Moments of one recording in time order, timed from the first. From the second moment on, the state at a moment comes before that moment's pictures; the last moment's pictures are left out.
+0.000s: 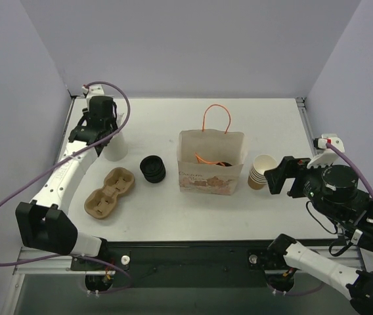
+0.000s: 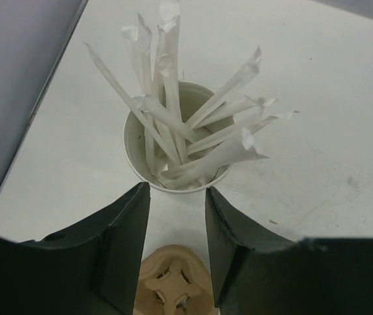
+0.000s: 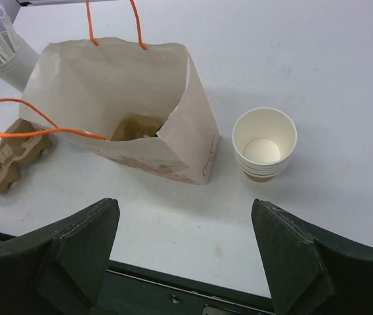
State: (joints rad) left arm -0.25 1.41 1.35 -0.53 -0.53 -0.33; right arm 0.73 0.73 1.46 -1.17 0.42 0.42
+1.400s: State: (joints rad) left arm -0.22 1.59 1.44 -0.39 -0.40 -0.12; right arm 0.73 0.81 1.49 -1.29 0.45 0.39
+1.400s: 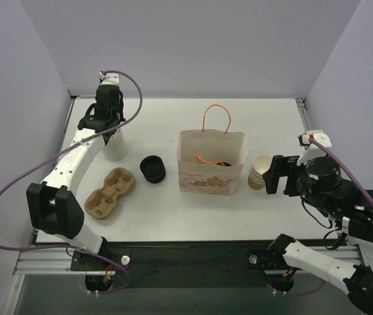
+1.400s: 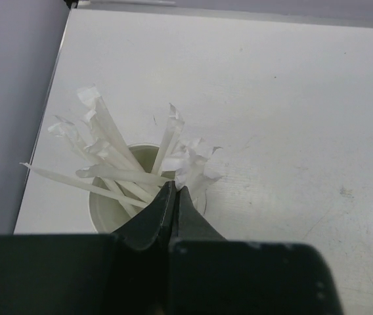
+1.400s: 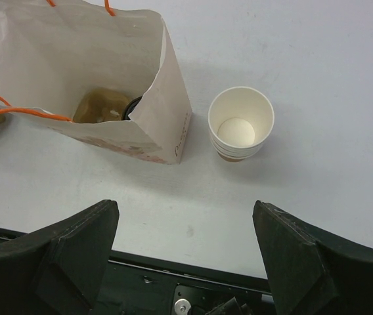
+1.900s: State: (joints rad) left arm -0.41 1.35 1.57 -0.52 -0.55 -0.06; right arm 0.73 0.82 1.52 -1.29 0.45 0.35
